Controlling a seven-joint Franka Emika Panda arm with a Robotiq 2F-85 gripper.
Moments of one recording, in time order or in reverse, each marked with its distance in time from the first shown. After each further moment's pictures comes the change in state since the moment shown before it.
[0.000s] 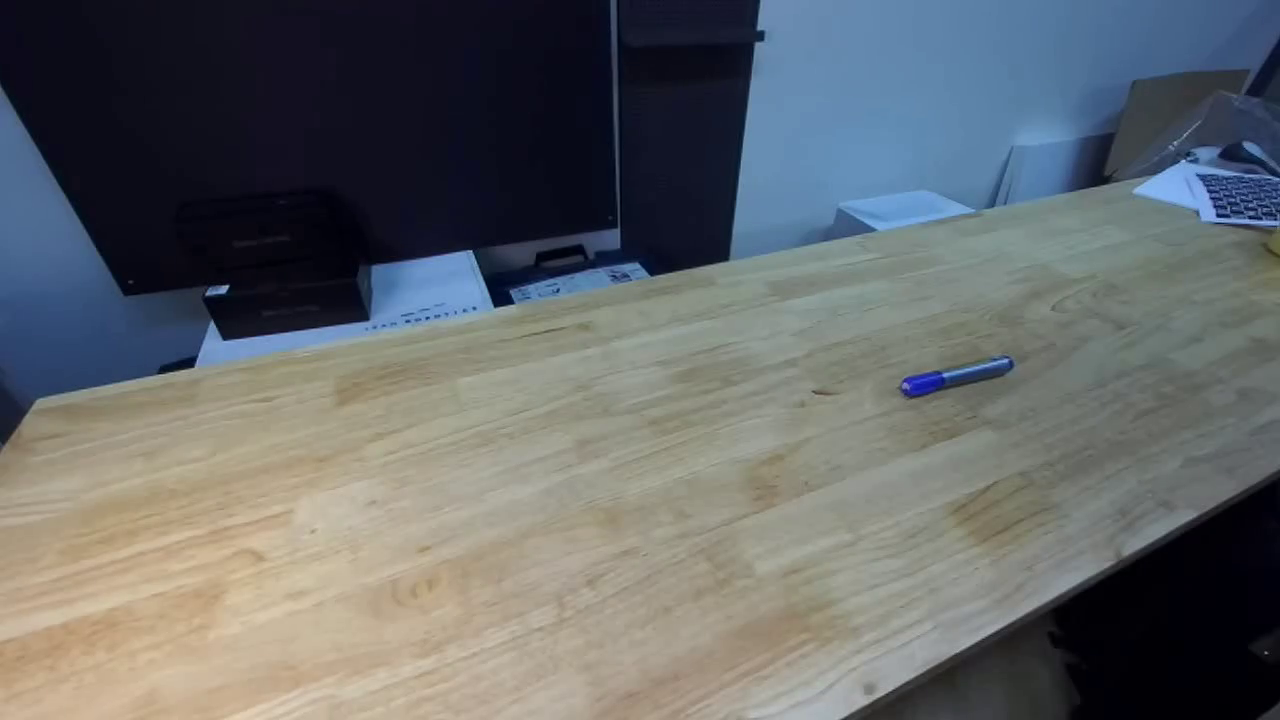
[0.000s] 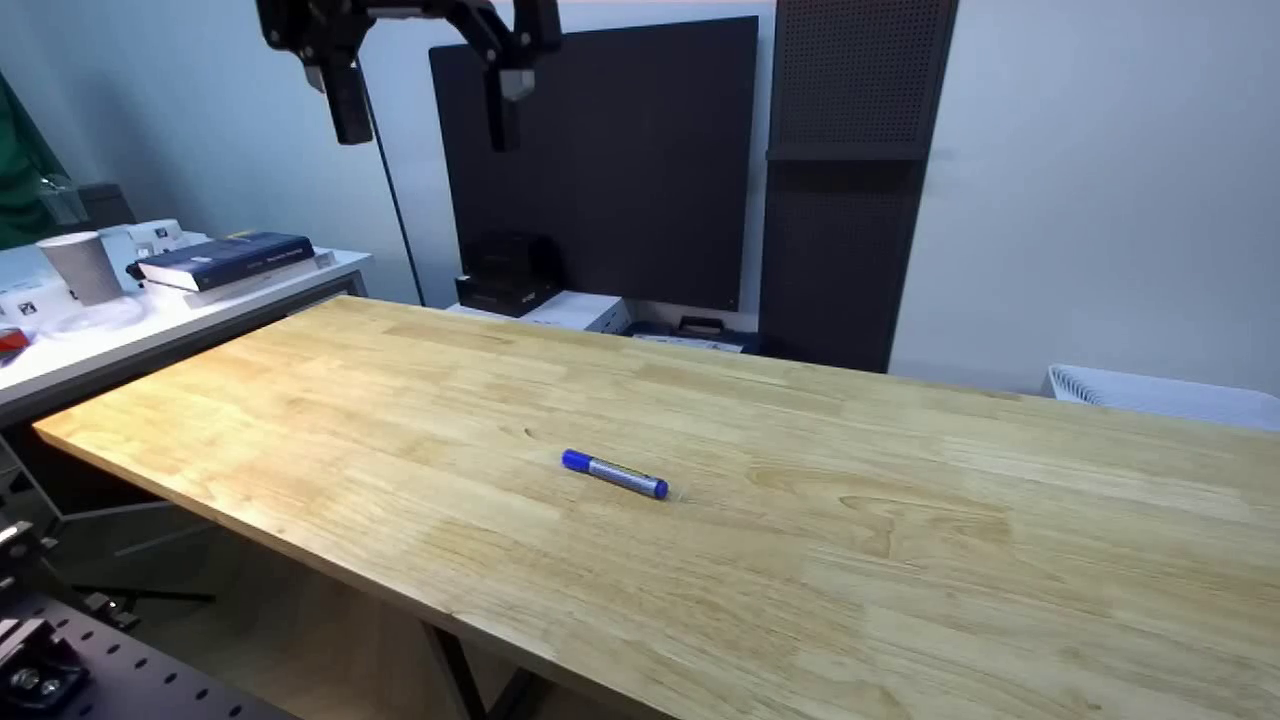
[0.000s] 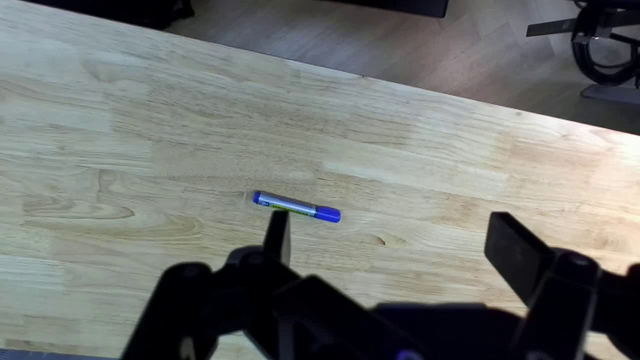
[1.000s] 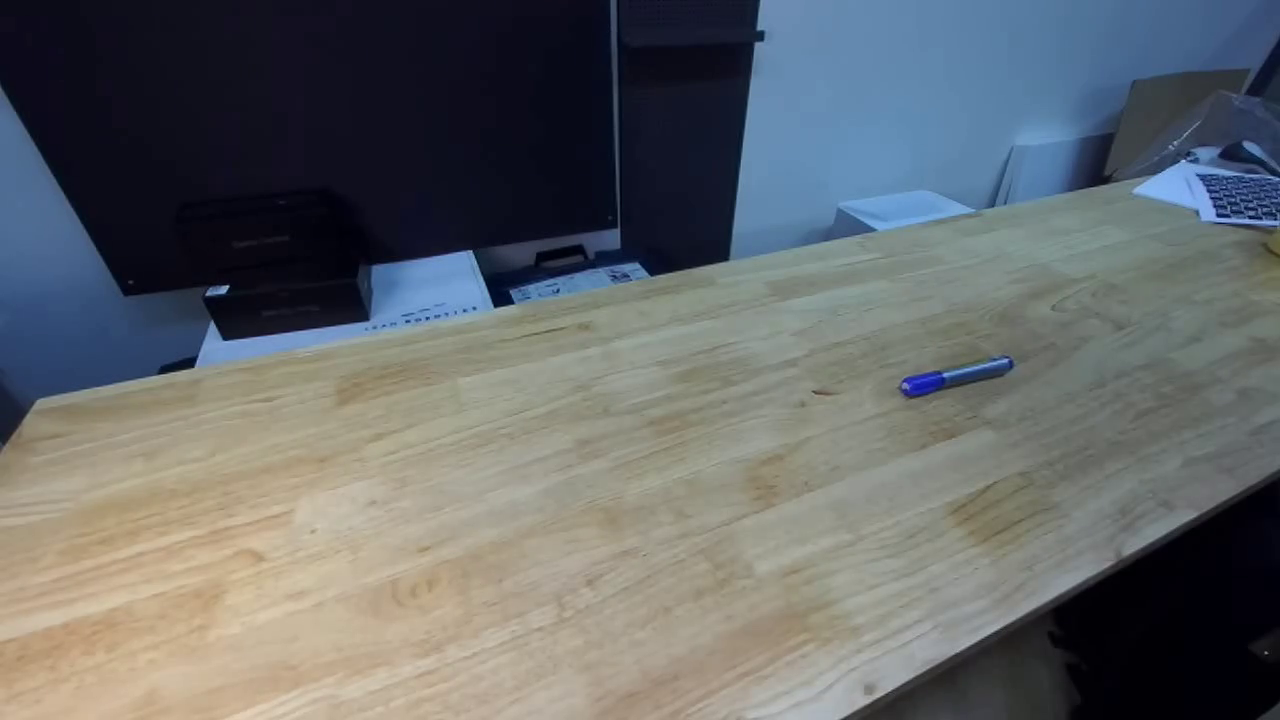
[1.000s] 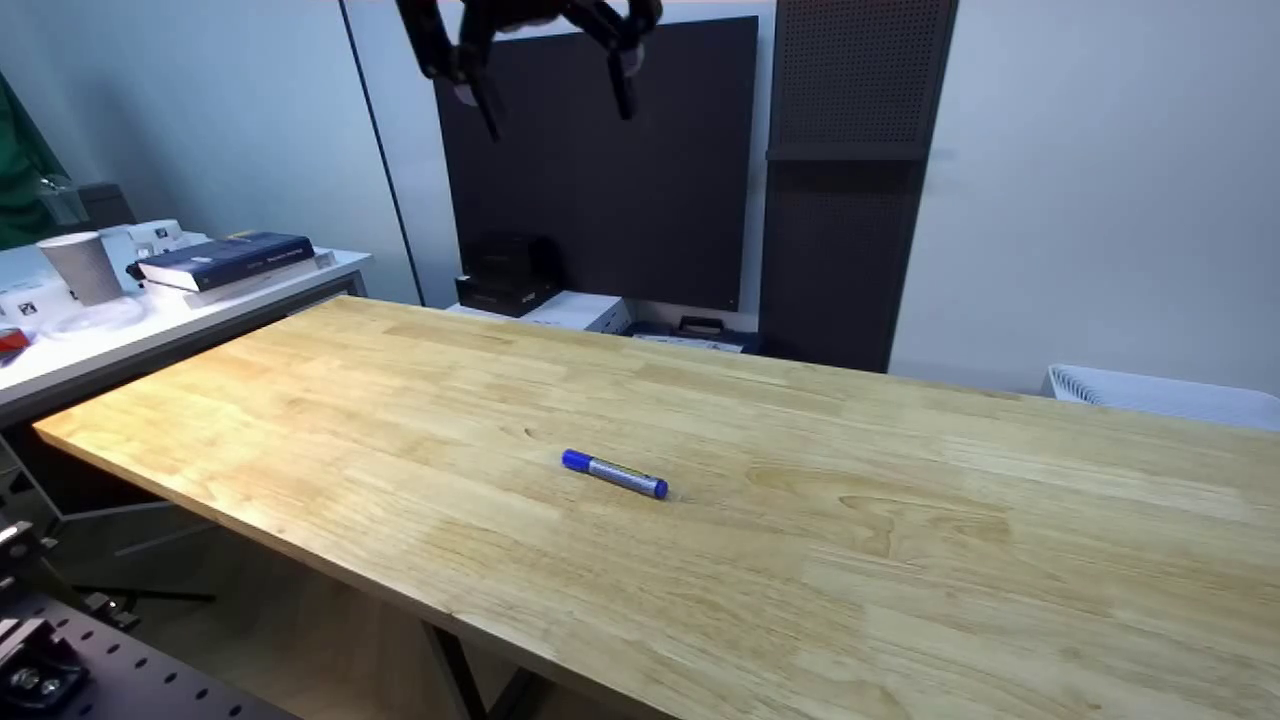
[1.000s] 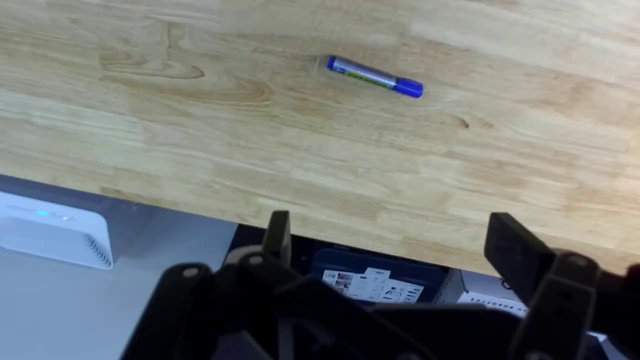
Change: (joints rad) arm -0.018 0.114 0.010 -0.033 -0.042 0.481 0.005
